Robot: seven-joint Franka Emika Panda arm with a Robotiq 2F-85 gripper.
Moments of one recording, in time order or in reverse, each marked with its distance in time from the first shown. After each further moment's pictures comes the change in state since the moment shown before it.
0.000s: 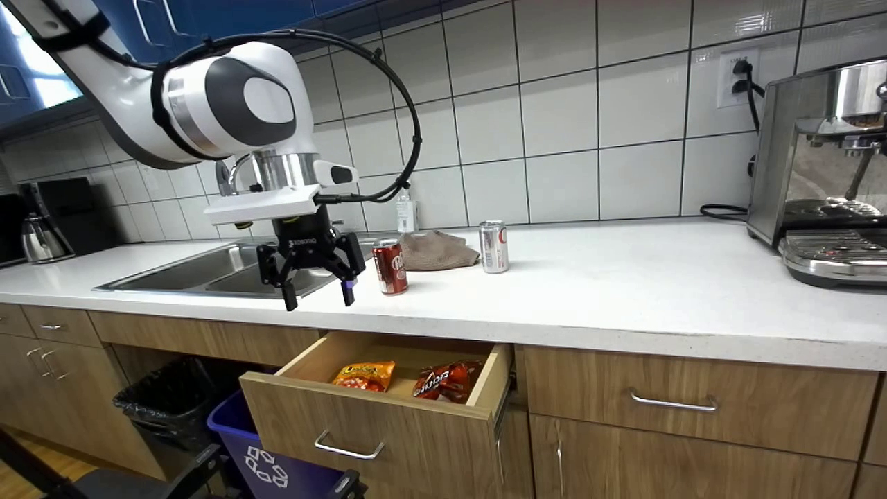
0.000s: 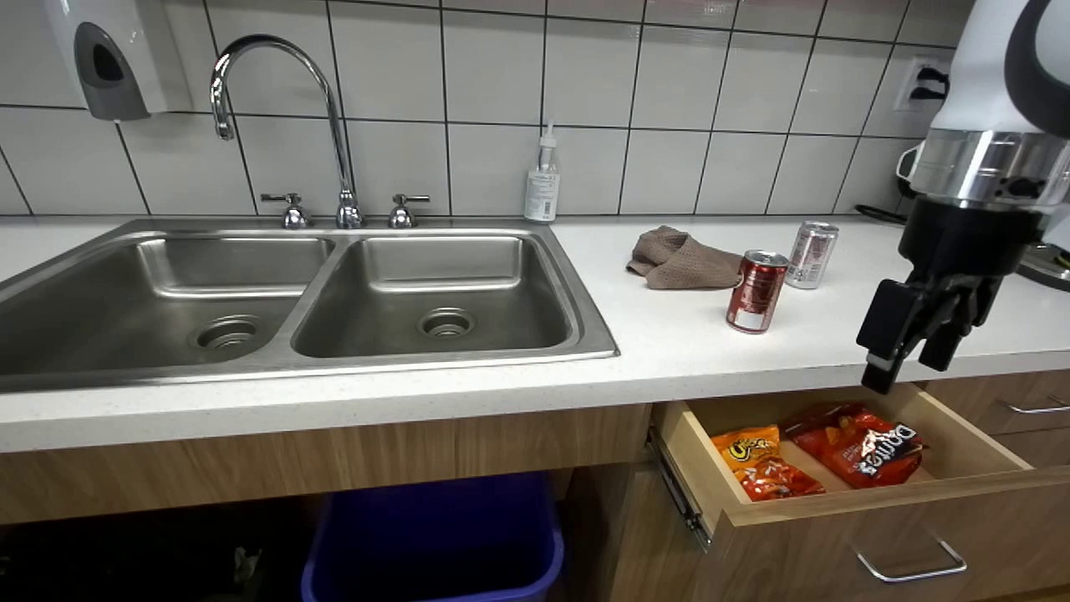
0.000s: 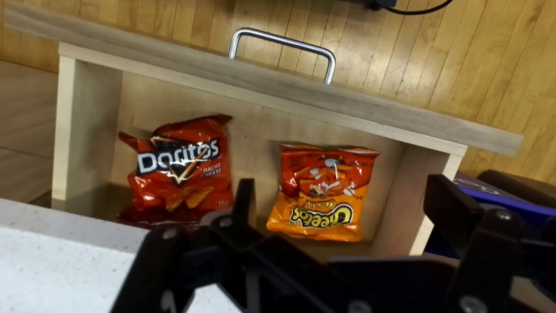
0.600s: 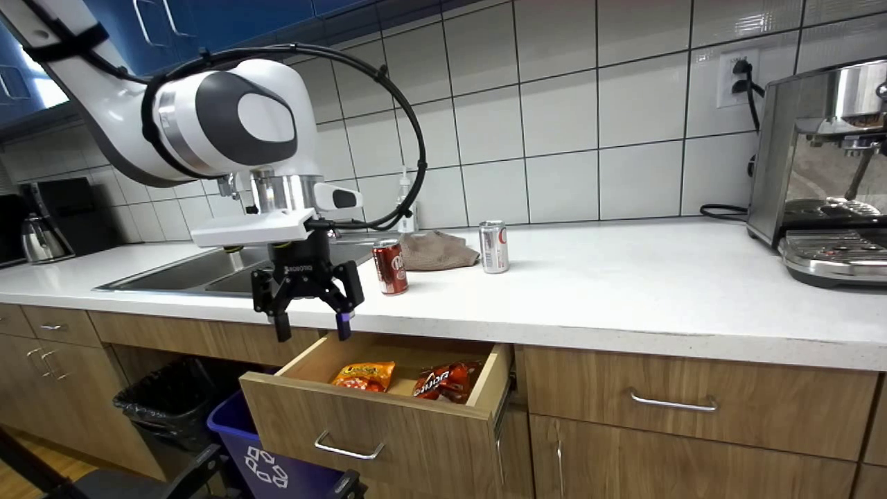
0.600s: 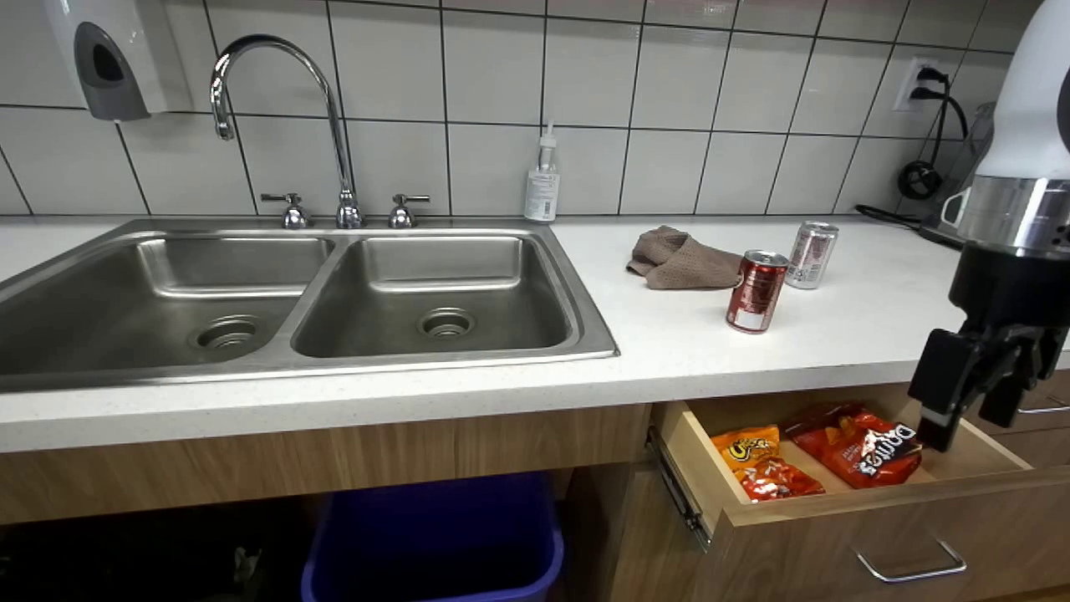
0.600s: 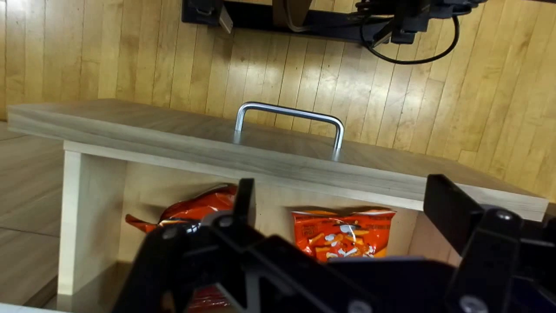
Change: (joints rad) arm -0.016 -0.017 -0.036 -0.092 0.000 -0.010 0.015
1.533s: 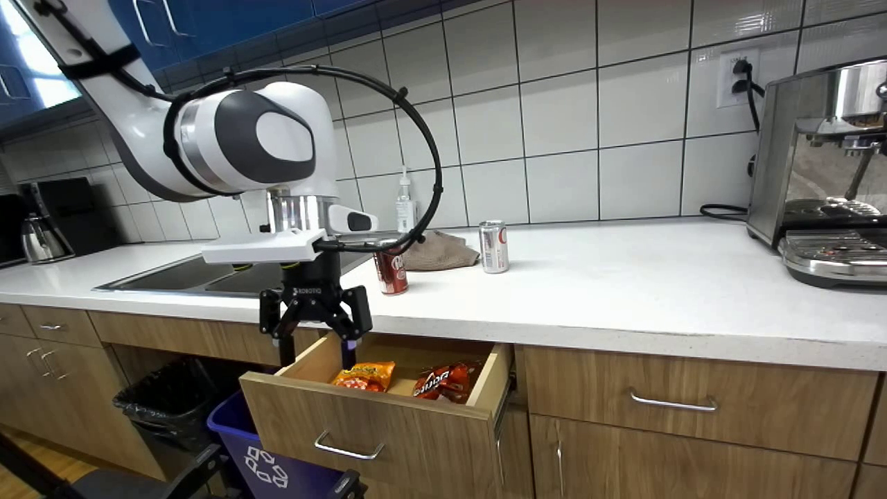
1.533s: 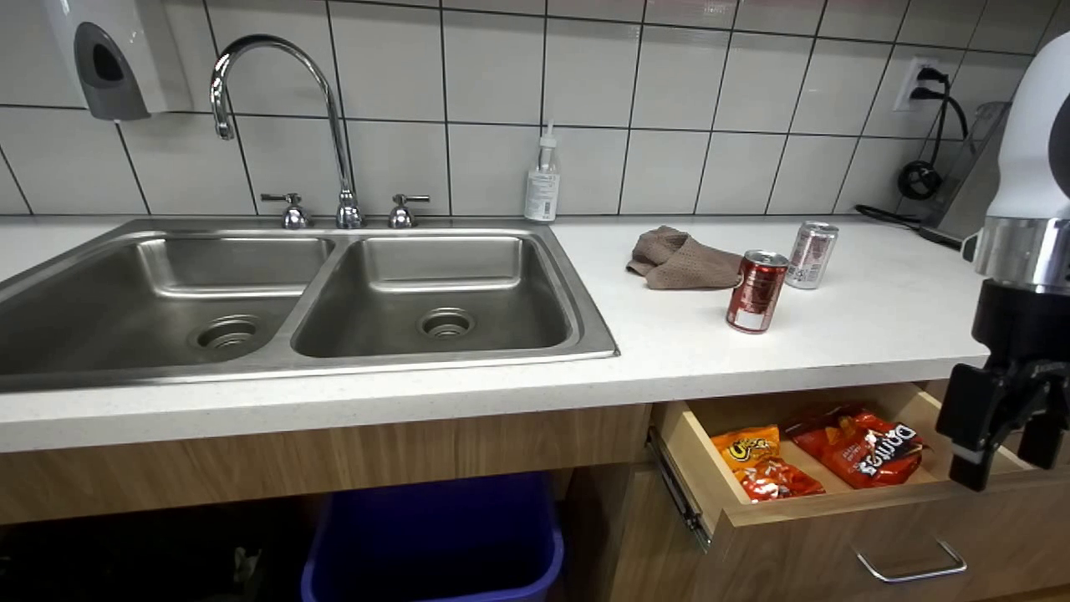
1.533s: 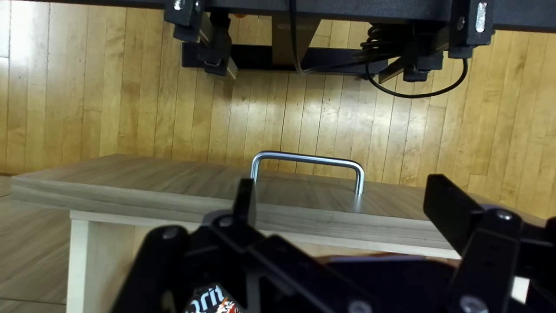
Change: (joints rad) arm -0.036 0.067 -0.023 0.000 -0.002 -0.031 0.002
